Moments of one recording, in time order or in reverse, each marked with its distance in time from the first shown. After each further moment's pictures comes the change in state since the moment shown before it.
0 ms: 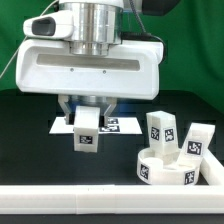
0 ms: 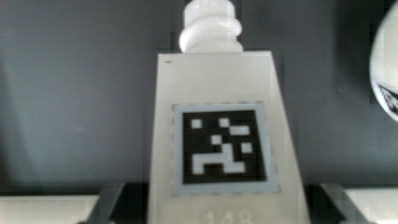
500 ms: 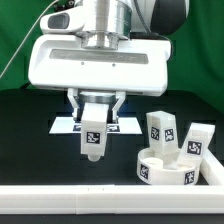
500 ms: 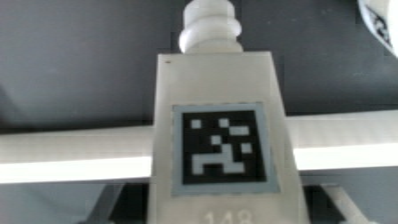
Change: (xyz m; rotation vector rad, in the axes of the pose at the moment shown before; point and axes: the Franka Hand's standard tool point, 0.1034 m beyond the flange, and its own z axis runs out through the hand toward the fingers) arm 0.006 -0.006 -0.007 -0.038 0.365 0.031
